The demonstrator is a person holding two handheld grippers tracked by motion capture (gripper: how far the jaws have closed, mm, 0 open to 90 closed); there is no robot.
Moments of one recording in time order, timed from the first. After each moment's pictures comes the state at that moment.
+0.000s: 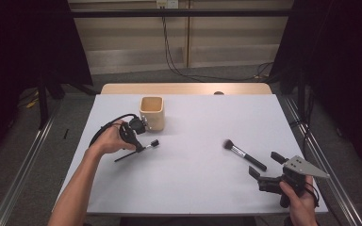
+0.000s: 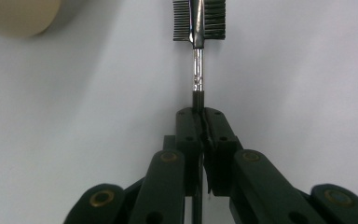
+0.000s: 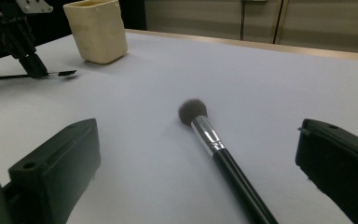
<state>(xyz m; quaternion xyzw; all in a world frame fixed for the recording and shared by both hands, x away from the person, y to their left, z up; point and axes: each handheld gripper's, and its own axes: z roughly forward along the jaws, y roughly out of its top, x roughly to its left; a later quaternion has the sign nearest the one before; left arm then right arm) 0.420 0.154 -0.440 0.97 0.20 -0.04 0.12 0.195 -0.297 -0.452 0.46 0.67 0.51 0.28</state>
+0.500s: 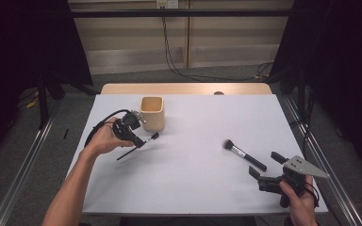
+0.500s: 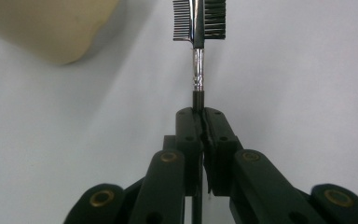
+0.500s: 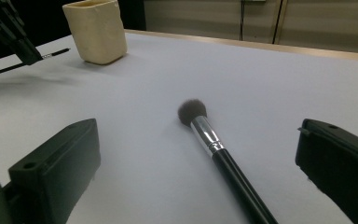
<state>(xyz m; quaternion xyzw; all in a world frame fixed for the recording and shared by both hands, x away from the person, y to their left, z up) 0.413 0.169 -0.417 0.95 0.22 -0.02 0.20 0.195 -0.297 -0.452 0.46 0.67 0.51 0.28</state>
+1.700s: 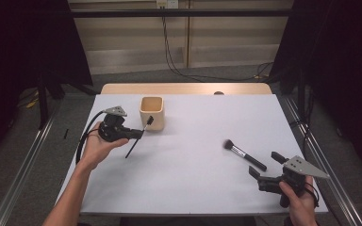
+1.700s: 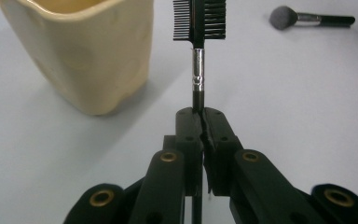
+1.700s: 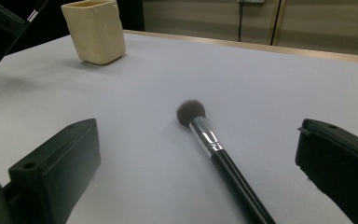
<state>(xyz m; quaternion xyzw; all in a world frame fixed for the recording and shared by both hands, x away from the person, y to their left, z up) 0.387 0.205 -0.403 0.86 0.30 0.03 0.41 0.195 -0.296 -0.452 0.46 0.67 0.51 0.28</state>
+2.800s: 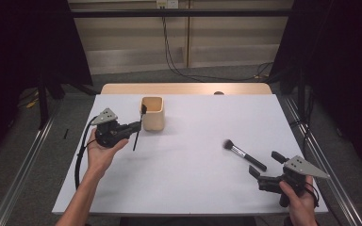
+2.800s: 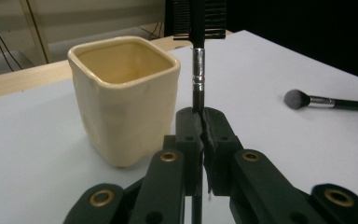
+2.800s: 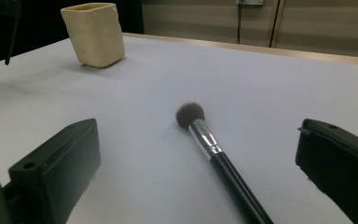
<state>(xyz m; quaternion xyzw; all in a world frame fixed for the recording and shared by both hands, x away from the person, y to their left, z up) 0.362 0.208 -0.407 0.77 0.33 0.13 0.54 0.195 -0.296 -0.452 0.46 0.67 0.51 0.28</state>
